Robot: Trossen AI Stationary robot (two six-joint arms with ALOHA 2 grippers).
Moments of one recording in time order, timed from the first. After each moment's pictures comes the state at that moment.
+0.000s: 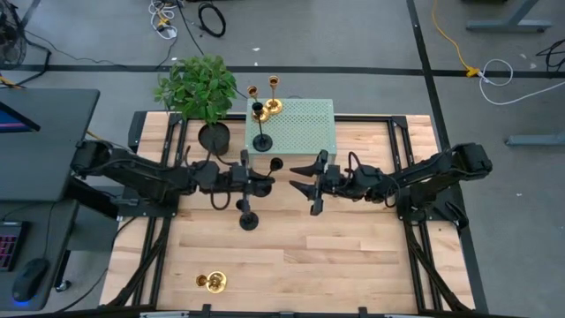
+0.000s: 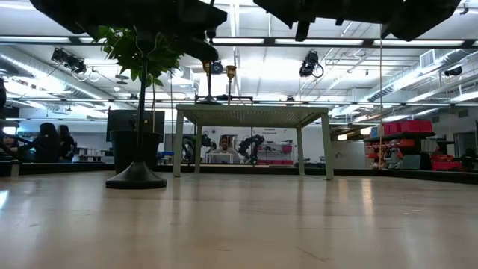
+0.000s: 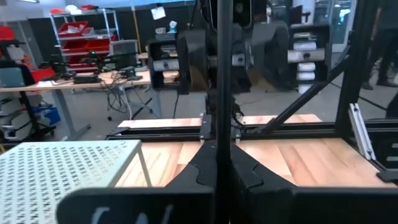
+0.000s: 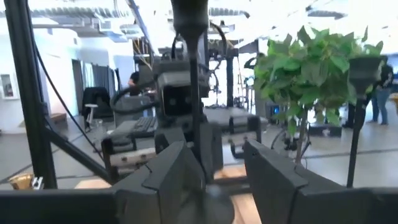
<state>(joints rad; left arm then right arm) -0.08 1.27 0.58 0.74 -0.19 0.06 0.13 1.48 0.69 1.02 0.24 -0.04</state>
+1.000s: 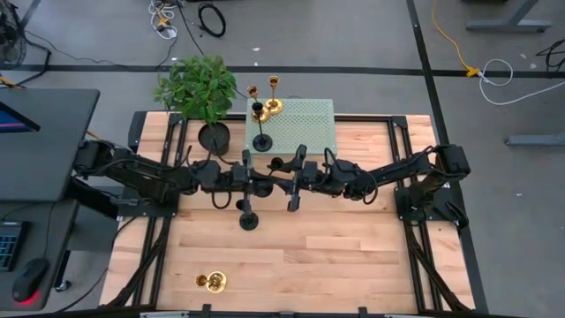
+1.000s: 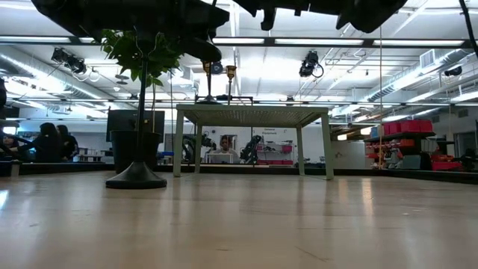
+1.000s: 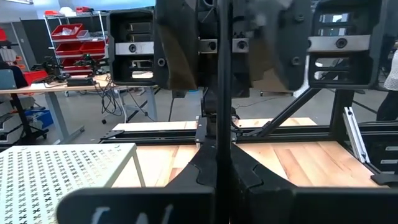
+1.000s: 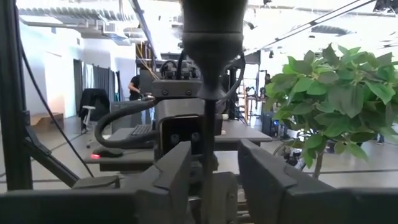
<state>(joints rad) -0.07 1.30 0.58 0.78 -0.15 0.06 0.09 1.68 0.96 0.97 0.19 -0.09</state>
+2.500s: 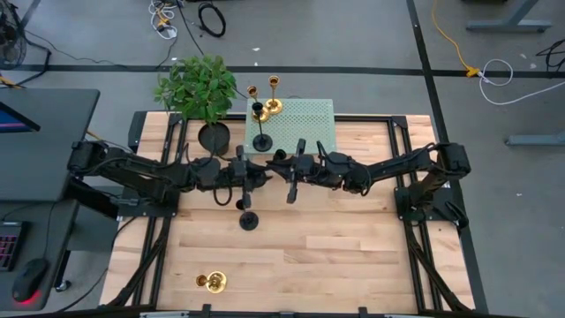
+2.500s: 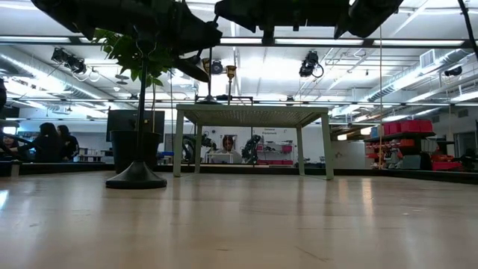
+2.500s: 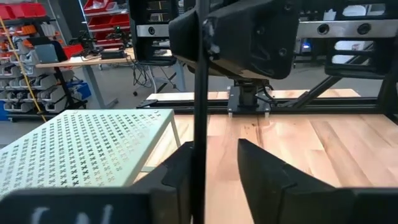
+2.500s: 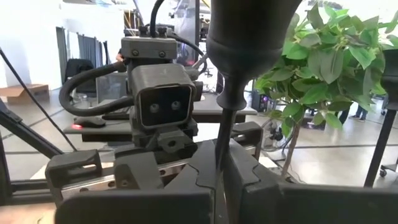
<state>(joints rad) -0.07 1.23 0.58 0.59 -0.26 0.07 0.00 1.66 0.96 0.83 0.17 -0.08</state>
